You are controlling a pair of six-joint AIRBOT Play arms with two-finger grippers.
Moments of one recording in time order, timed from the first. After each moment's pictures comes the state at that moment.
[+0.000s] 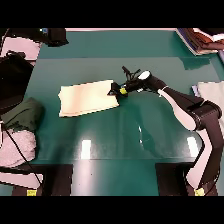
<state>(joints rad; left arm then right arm) -0.15 -1.54 2.01 1.20 -1.22 -1.50 0.37 -1.99 1.63 -0.54 0.98 1.37</state>
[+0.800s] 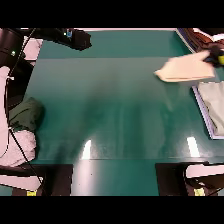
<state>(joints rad) -0.33 -1.54 2.01 1.19 -1.17 -1.44 -0.52 -1.53 1.71 -1.06 1.19 1.53</state>
